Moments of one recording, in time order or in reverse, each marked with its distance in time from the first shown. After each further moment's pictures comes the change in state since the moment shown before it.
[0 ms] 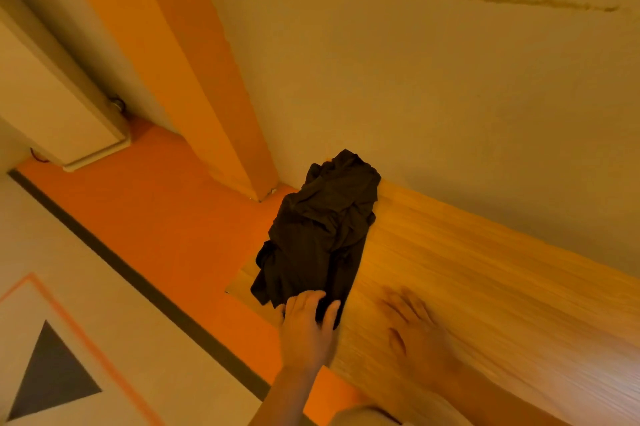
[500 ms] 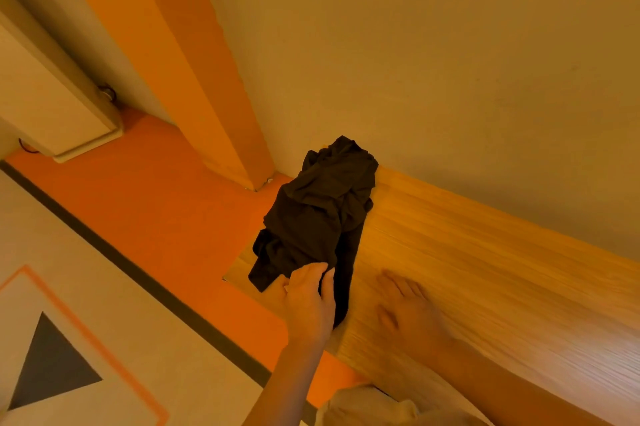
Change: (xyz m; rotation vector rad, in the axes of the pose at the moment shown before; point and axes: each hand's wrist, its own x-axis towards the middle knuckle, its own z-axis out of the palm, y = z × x) left_hand 0.016 0.032 -0.022 -0.148 0.111 0.030; right_hand 0.009 -0.011 -0.018 0.043 0.086 -0.031
